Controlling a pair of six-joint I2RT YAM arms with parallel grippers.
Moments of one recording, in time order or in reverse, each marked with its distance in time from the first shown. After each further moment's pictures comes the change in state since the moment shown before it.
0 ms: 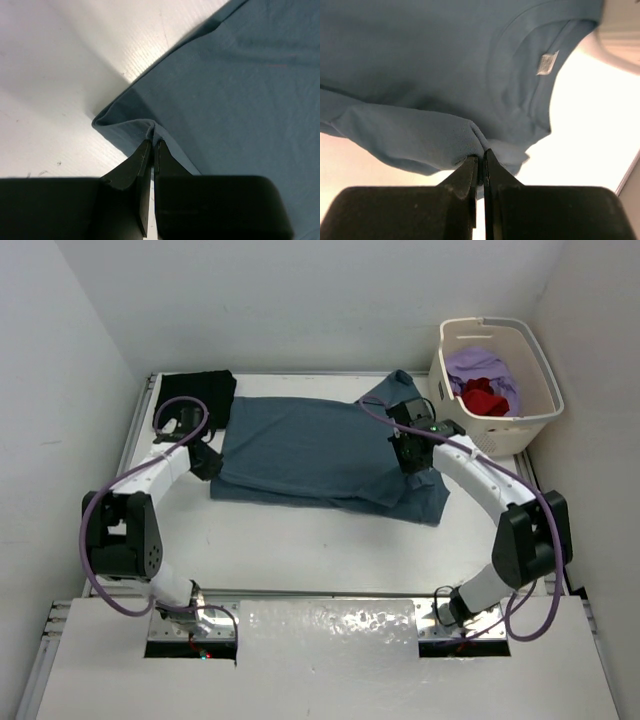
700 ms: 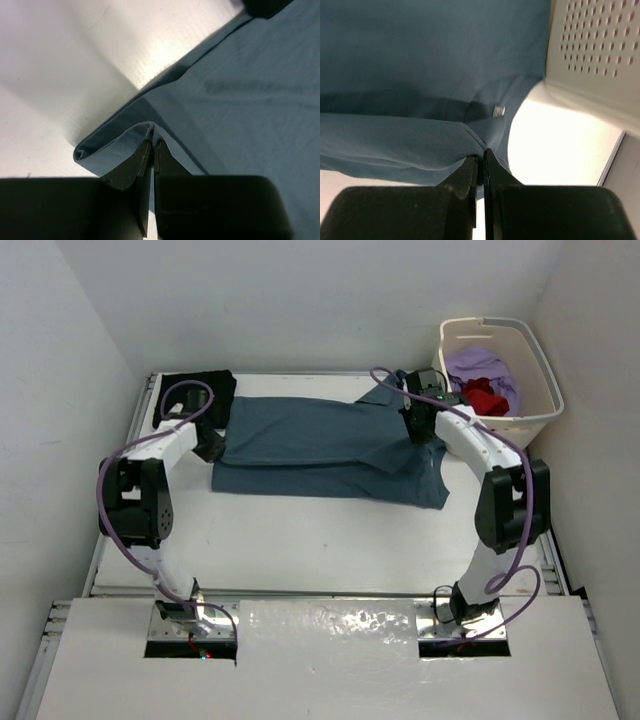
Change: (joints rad) left arm 0.013 0.242 0.220 -0.006 -0.016 0.005; right arm -0.155 0.228 0.256 0.021 -0.007 -0.127
